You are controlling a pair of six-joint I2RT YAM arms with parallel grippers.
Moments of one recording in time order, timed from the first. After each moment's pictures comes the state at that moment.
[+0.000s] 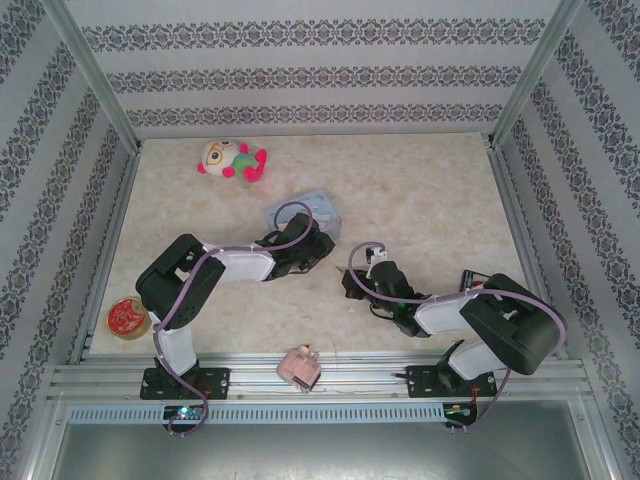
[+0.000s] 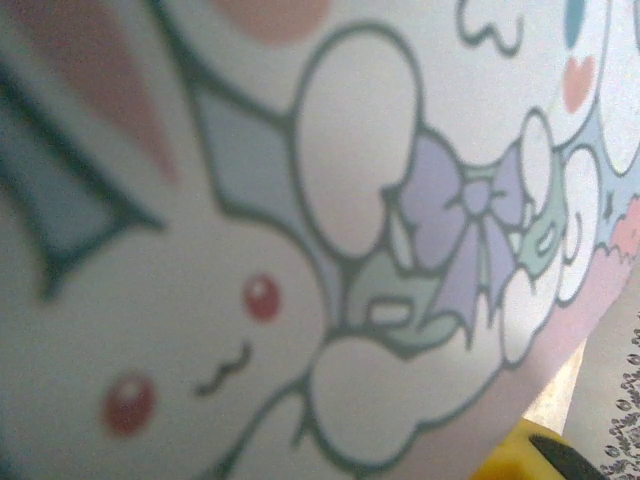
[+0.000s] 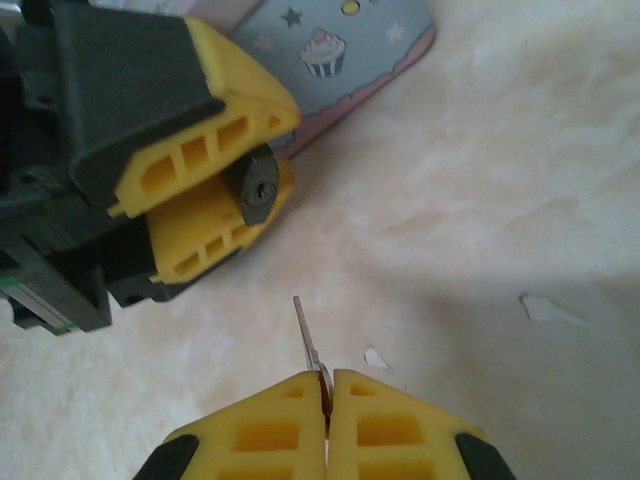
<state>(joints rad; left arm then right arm) -0.69 1.86 0.96 0.17 0.06 -1.32 0.72 1.46 0.26 0.69 0.00 0.83</state>
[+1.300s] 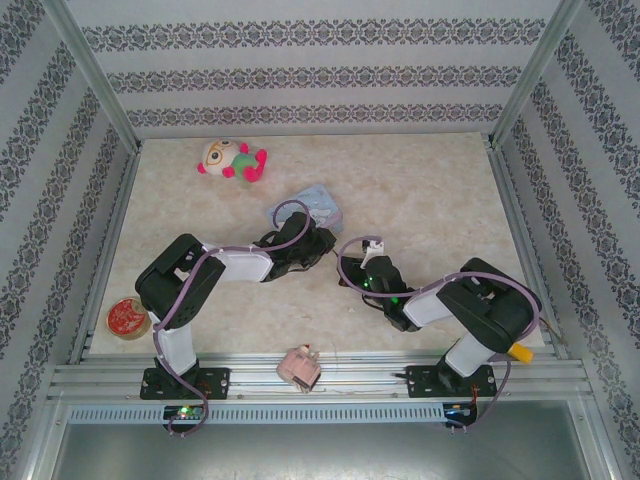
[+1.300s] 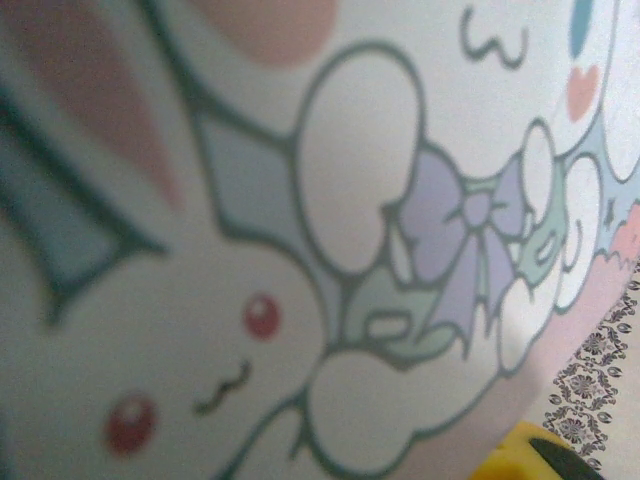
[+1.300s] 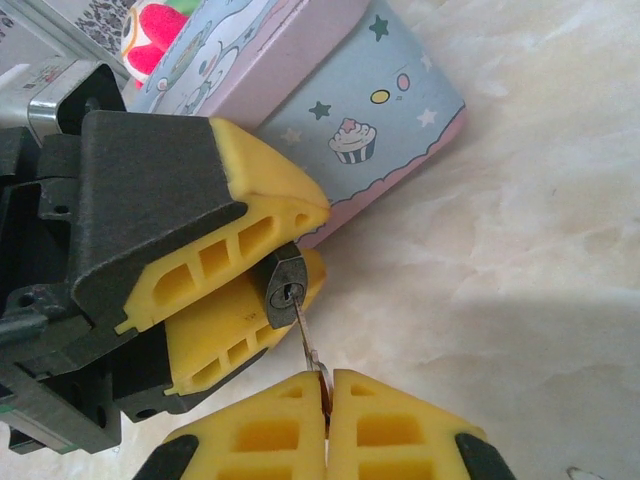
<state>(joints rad) -0.68 1.86 0.93 0.27 0.09 -1.37 0.72 1.62 0.32 0.90 0.09 0.79</state>
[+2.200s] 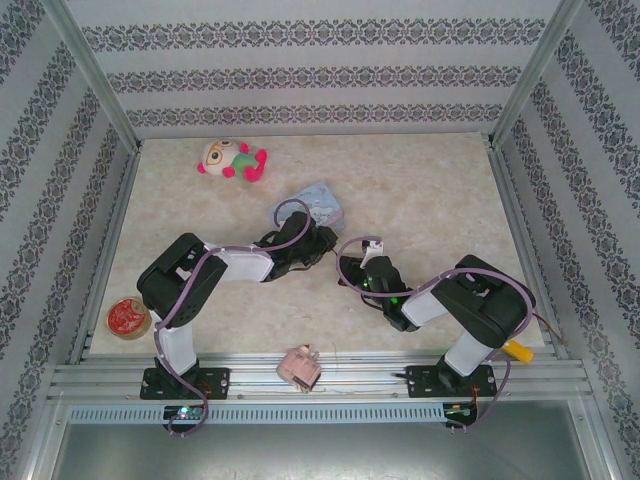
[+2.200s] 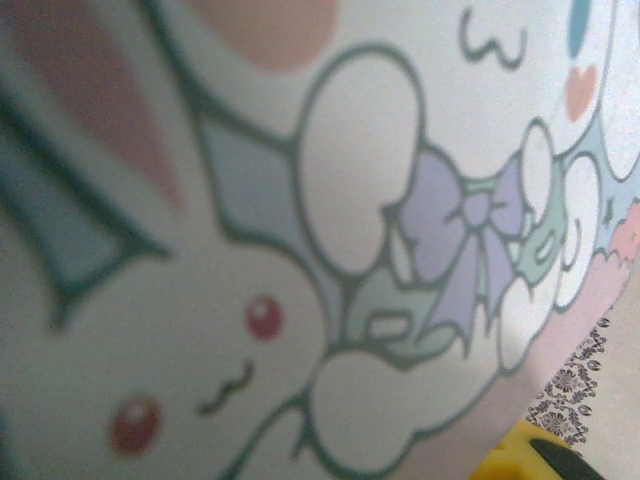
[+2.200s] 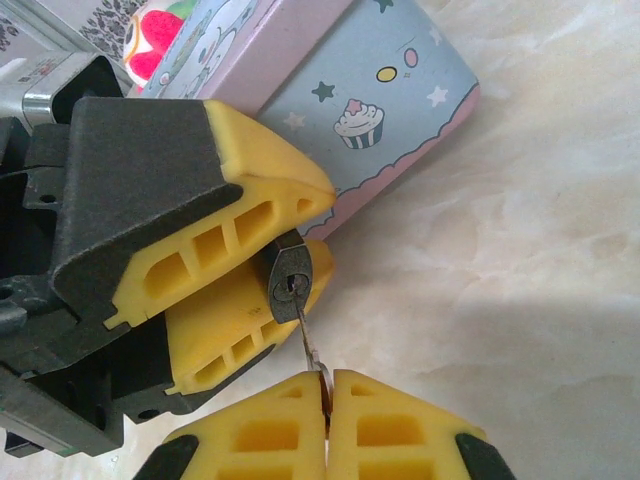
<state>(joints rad) -0.67 1.87 0.93 0.32 0.10 -1.38 0.72 1.65 0.32 0.95 0.09 0.79</state>
